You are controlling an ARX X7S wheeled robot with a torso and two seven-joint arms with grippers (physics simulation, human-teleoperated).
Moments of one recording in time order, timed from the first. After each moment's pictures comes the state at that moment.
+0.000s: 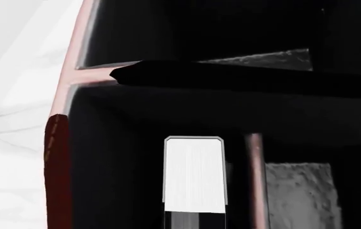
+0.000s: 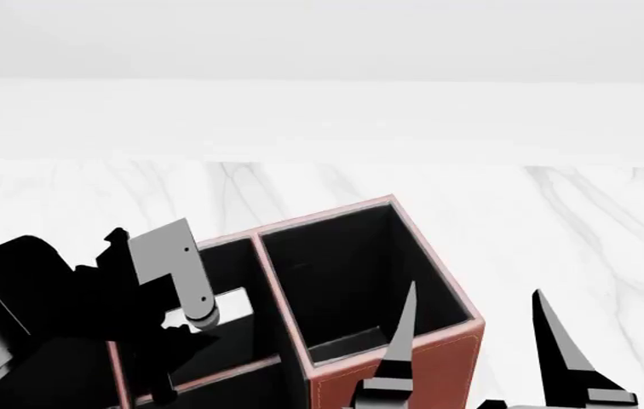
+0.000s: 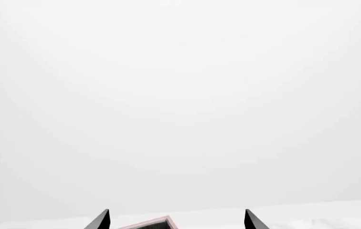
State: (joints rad) left arm -1.26 -0.33 1.34 -0.76 -0.56 -0.41 0.64; right arm 0.05 0.41 -0.26 -0.58 0.39 0.16 0.45
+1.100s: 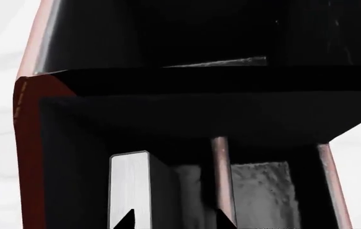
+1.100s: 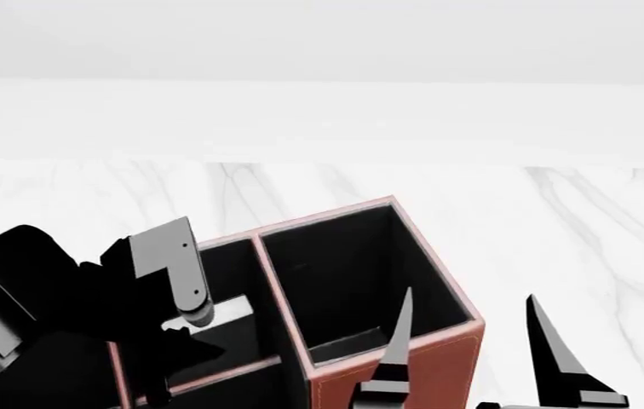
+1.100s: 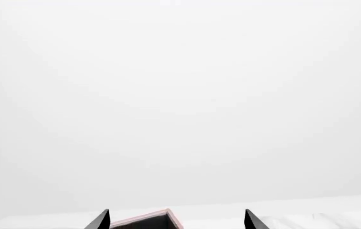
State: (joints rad) left arm -1.27 -0.26 1.34 -0.96 -0.56 -0.32 0.85; right arm 0.06 0.41 -0.28 -0.54 0.39 0.14 0.45
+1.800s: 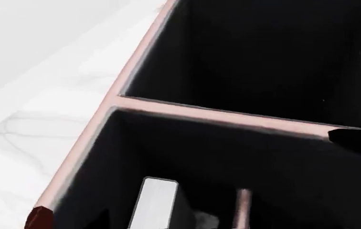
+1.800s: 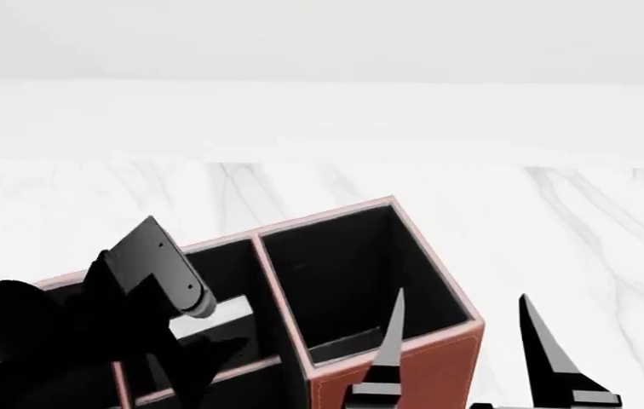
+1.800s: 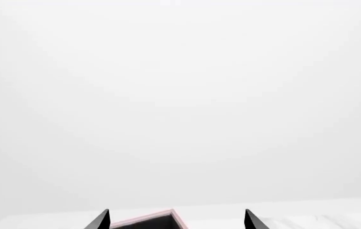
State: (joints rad) left arm -1.10 -0.42 1.13 -0.52 -0.73 -0.45 0.38; right arm 0.06 0.41 -0.30 -0.55 0.39 0.15 0.46
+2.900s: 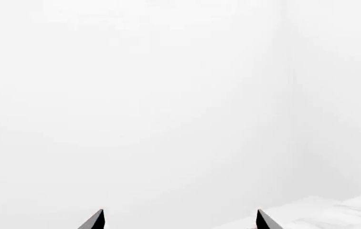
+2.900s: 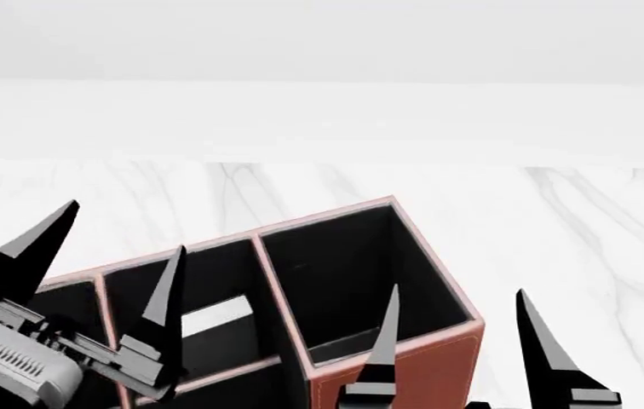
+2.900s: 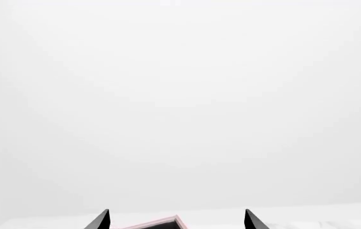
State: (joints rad) left arm -0.50 -0.58 0.77 0.07 -0.51 0.30 -0.30; right arm 0.07 0.43 -0.31 -0.59 0.39 0.16 0.48
